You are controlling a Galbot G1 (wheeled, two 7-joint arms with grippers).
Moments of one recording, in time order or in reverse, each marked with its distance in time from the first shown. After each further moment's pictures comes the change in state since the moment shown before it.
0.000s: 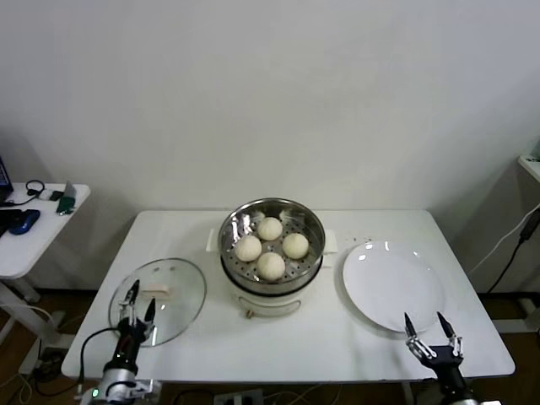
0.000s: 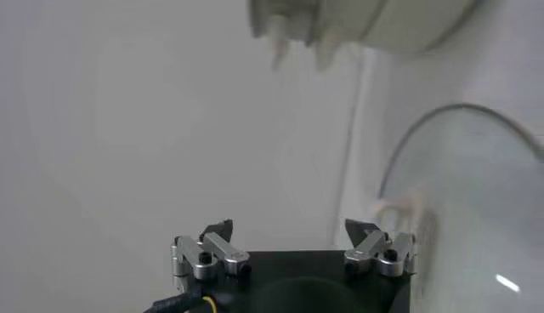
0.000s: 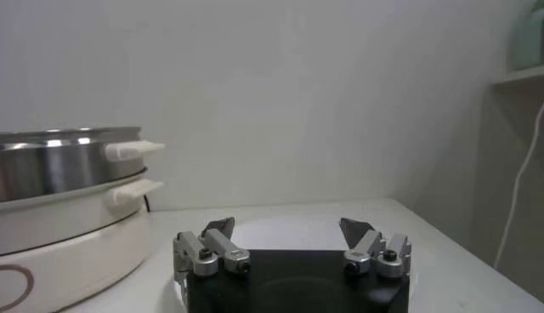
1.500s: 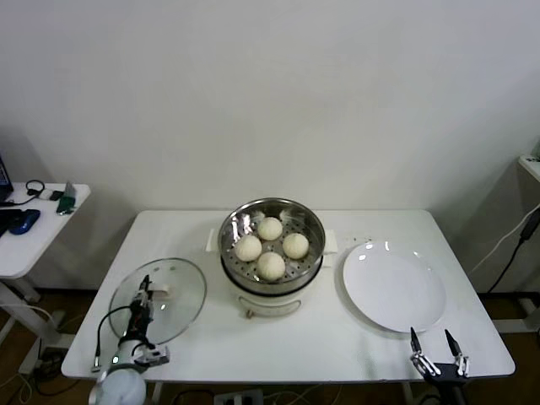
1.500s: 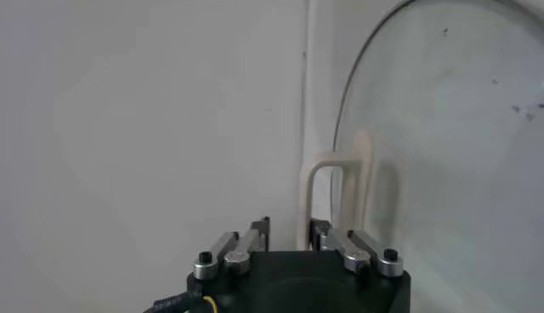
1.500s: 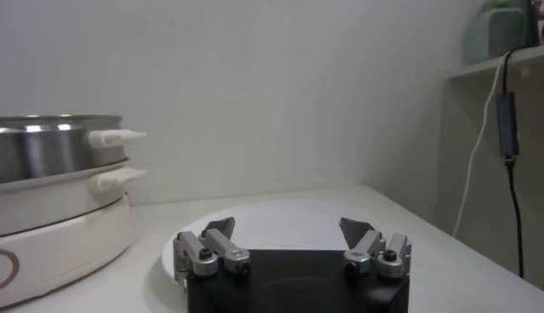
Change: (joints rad) left arm -0.261 -0.018 0.044 0.306 0.104 0.098 0.014; right arm -0.036 0.071 0.016 -0.027 -0.034 0.051 0.021
